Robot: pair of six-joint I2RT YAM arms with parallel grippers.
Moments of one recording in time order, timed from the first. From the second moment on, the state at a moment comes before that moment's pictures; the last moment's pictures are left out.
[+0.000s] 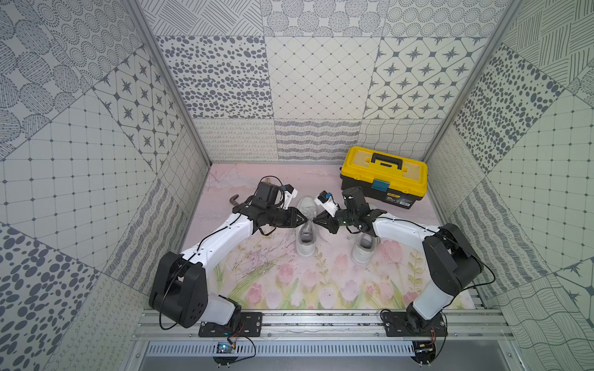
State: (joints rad) left arm -0.36 1.47 1.07 -0.47 0.62 -0.37; right arm 0.58 1.69 1.02 0.01 -0.60 -0.17
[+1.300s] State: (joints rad) left arm -0.35 1.60 1.15 -0.46 0.63 -0.36; right arm 0.58 1.69 1.02 -0.03 -0.56 -0.20
